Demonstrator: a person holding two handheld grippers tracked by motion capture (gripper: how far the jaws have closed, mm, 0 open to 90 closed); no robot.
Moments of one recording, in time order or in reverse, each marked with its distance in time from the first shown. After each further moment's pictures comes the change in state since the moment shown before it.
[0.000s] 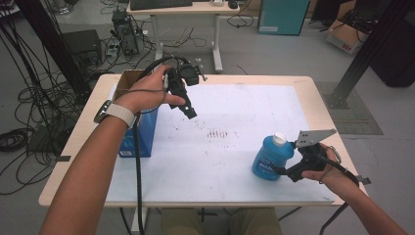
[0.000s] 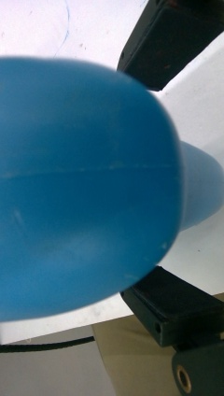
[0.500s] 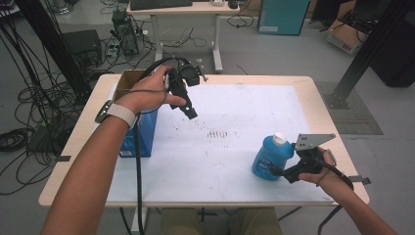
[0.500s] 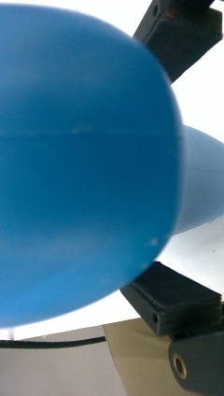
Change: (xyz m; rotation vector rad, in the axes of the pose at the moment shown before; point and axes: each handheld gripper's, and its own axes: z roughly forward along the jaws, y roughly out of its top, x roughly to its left) left arm 0.000 0.001 0.002 0.001 0.002 0.002; right arm 0.002 -0.010 0.008 -0.066 -0.002 0.000
